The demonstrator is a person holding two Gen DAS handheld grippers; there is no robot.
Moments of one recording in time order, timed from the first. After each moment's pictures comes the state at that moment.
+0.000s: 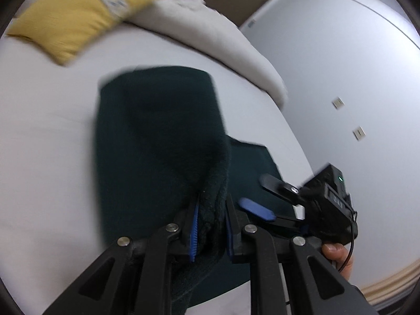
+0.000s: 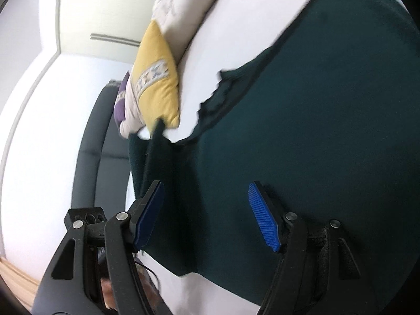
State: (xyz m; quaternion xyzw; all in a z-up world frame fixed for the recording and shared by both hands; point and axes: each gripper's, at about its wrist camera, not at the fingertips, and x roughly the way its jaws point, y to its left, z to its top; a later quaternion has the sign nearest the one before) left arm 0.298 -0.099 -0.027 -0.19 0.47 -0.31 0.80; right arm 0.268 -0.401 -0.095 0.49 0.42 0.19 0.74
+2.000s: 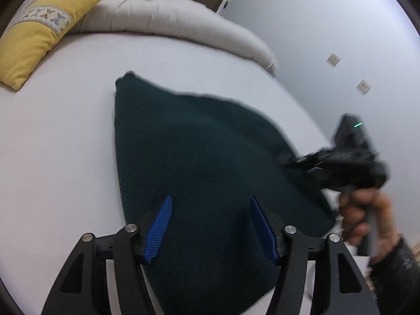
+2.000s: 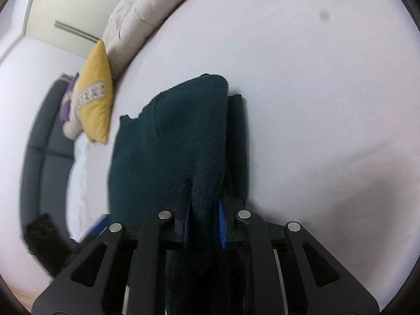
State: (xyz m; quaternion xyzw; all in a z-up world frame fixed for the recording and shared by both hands) left arm 0.268 -0.189 -0.052 -0.07 0.45 -0.31 0.83; right arm 0.226 -0.555 -0.090 0.39 0.48 0.08 0.78
